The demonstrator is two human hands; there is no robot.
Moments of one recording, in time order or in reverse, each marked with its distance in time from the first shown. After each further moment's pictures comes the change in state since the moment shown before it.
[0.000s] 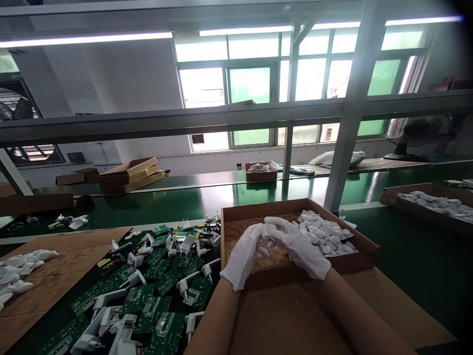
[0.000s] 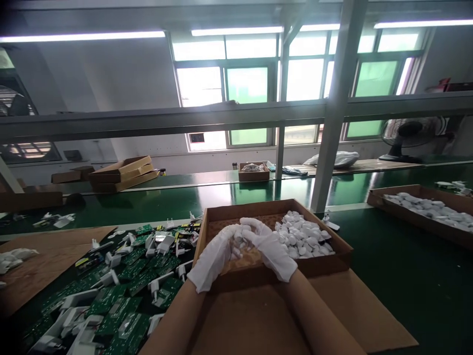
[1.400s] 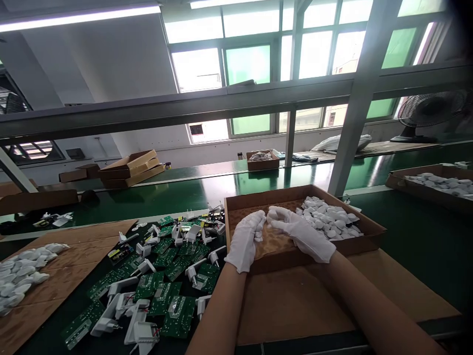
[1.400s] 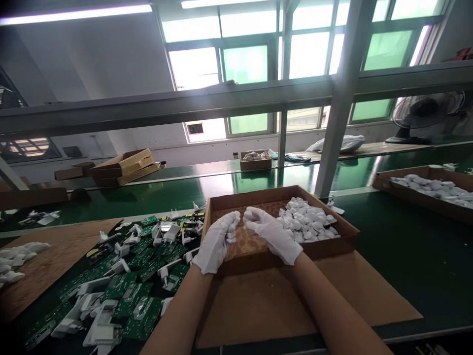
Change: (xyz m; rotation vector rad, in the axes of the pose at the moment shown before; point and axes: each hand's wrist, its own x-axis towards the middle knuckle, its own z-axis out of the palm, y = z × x) left_hand -0.009 0.010 0.002 -0.234 0.177 0.010; right_hand -0.003 0.000 0.002 -0.041 0.015 0.104
